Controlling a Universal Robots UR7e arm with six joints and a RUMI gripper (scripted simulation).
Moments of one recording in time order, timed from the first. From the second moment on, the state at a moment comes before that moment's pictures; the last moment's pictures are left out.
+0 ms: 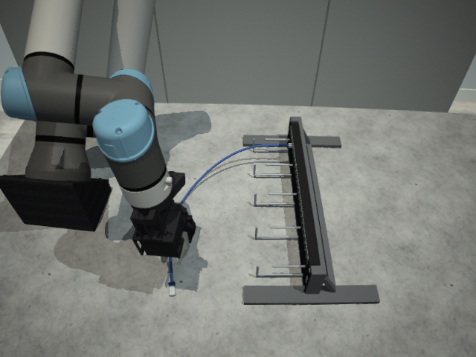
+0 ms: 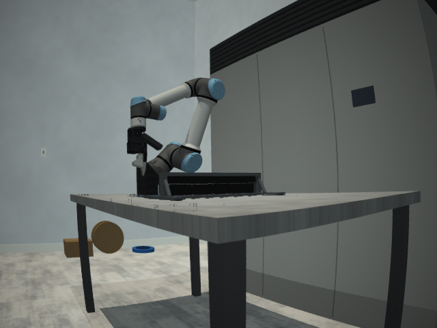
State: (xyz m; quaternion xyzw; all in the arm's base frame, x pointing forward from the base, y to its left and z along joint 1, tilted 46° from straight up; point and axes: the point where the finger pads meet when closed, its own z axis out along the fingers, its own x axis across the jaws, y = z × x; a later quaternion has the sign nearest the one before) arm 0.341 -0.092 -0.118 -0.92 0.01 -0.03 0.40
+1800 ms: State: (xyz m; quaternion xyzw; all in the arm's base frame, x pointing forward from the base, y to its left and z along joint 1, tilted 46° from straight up) arm 0.312 -0.093 -0.142 -0.91 -0.14 -0.04 0.39
